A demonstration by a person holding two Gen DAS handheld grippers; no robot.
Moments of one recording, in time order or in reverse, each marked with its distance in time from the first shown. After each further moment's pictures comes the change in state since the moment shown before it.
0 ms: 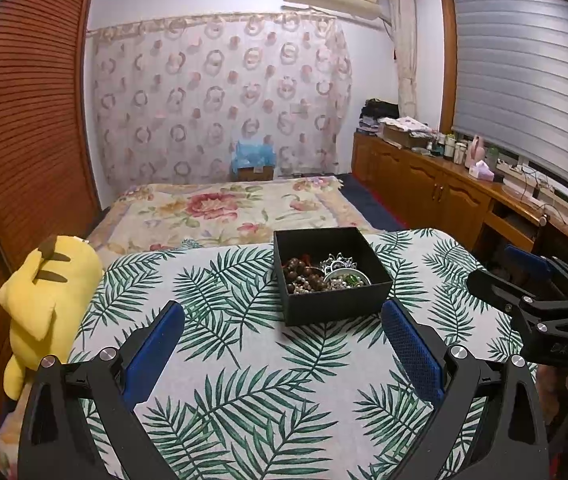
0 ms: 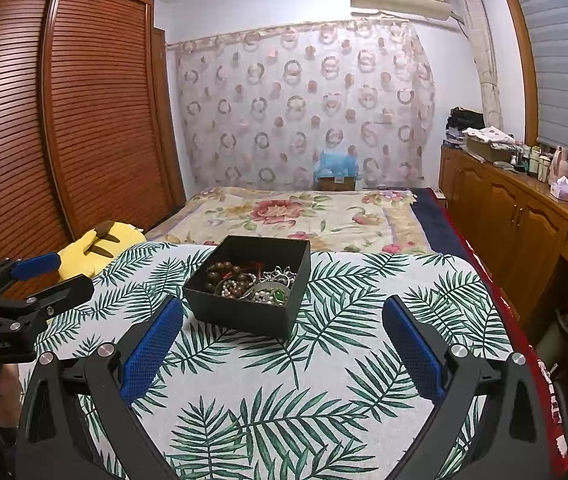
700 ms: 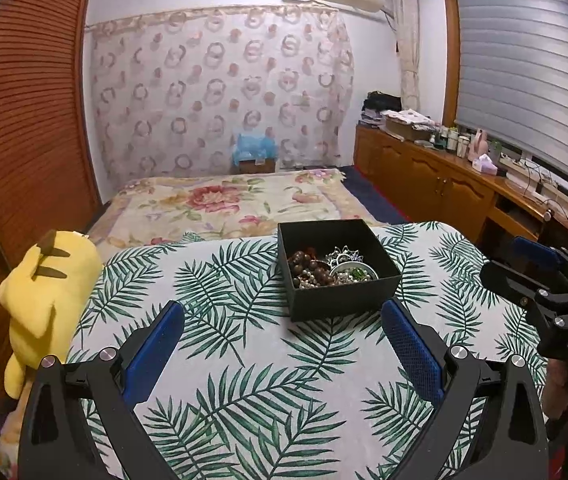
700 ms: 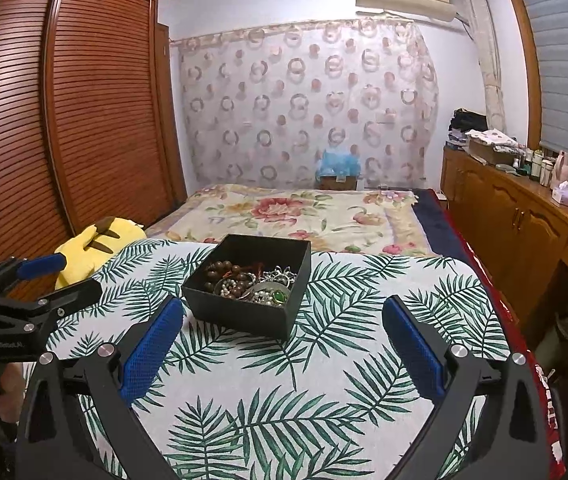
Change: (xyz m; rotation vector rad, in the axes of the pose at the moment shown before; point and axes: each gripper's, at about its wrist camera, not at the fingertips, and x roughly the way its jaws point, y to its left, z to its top) left arm 0.012 0.002 -0.001 -0.003 0.028 0.001; right arm 0.002 -0.004 0.003 -0.015 0.011 0.005
